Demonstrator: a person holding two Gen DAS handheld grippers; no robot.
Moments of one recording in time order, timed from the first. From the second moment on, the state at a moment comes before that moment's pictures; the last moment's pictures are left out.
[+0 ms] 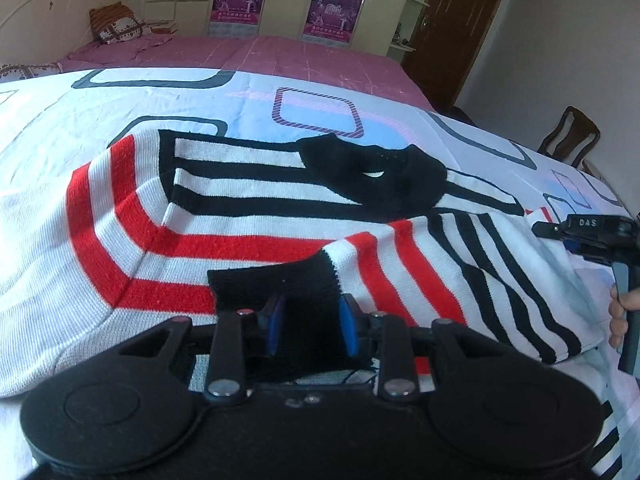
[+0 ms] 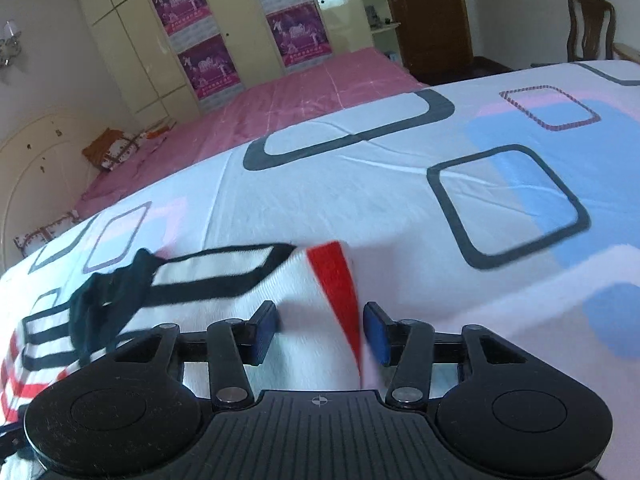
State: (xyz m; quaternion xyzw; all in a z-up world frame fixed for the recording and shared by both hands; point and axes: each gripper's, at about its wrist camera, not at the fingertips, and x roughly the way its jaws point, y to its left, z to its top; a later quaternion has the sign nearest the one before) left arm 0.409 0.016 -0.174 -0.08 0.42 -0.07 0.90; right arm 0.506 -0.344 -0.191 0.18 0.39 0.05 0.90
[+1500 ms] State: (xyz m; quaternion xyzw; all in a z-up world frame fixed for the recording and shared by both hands) left arm 0.354 0.071 -0.132 -0.10 0.41 -0.01 0.91; right arm 0.404 -0.183 -0.162 0.02 0.37 0.15 0.92
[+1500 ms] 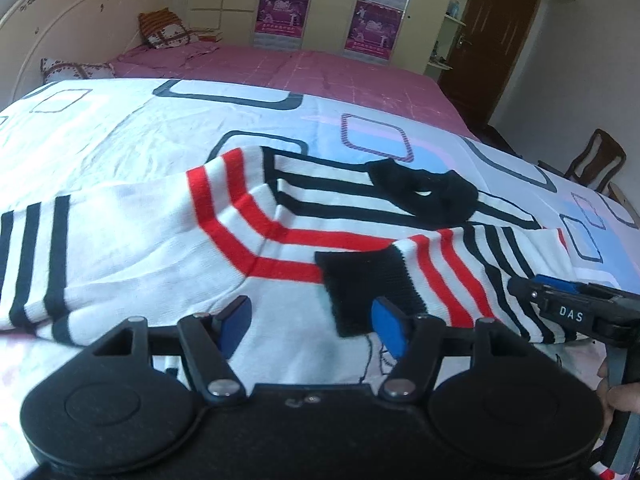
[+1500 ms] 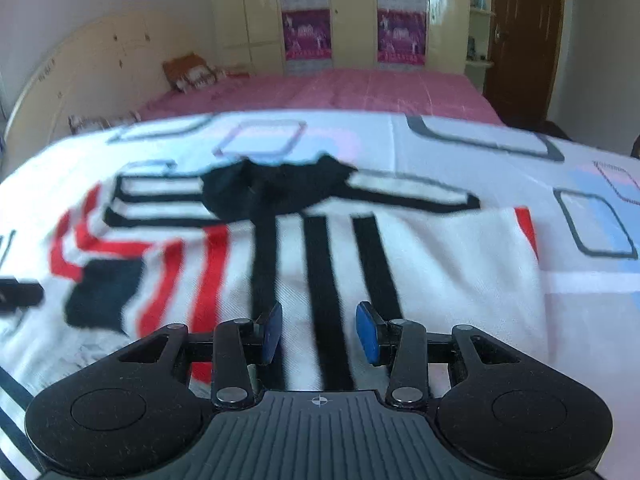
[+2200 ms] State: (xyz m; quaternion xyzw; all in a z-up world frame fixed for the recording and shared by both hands) left arm 0.298 0.215 -0.135 -0.17 0.41 0.11 0.89; right arm 0.401 -0.082 -0.159 0.00 0.37 0.20 0.90
